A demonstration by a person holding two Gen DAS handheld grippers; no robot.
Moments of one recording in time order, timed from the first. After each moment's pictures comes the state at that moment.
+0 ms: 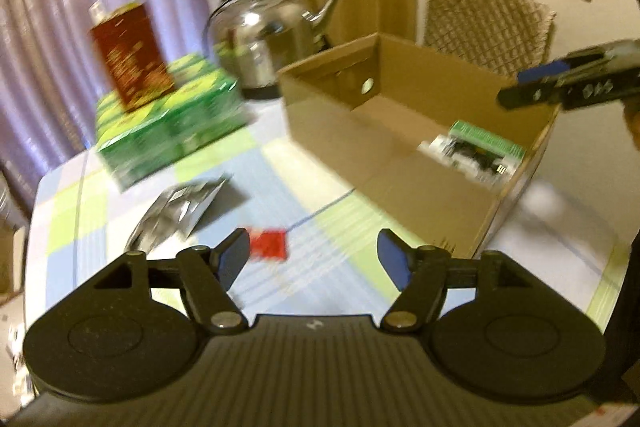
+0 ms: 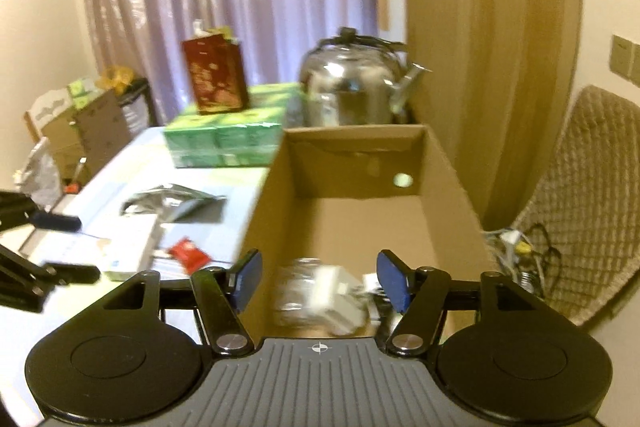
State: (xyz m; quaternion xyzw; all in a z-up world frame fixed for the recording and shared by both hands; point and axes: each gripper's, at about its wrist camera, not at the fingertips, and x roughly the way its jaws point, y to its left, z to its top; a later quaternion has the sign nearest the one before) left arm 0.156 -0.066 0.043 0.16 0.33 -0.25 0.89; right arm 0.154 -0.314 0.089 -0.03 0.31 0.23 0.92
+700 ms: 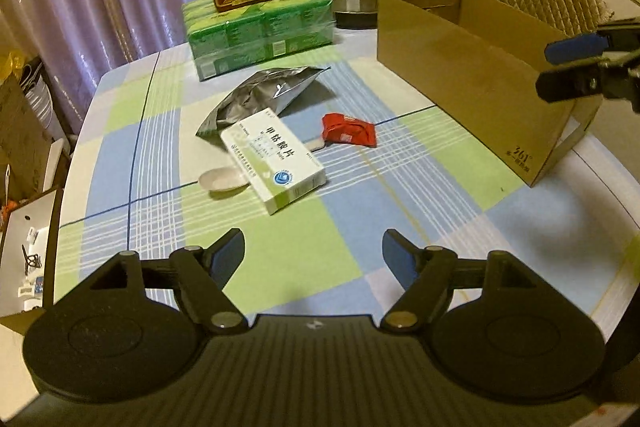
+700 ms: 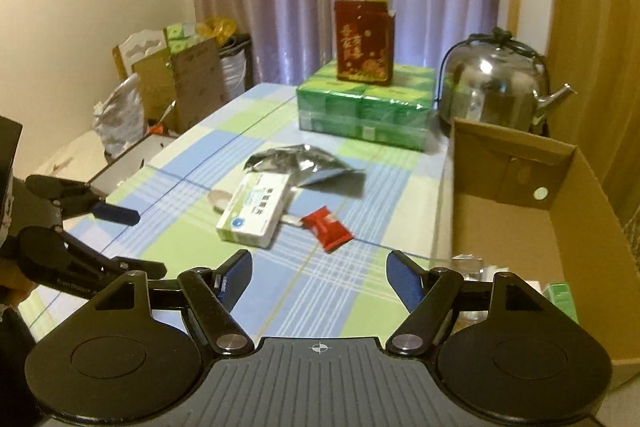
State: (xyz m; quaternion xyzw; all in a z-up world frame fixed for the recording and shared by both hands) left arm 0.126 0.037 -0.001 0.11 0.39 -0.17 0.90; right arm 0.113 -0.195 0.060 -0.10 0.32 0.35 0.87
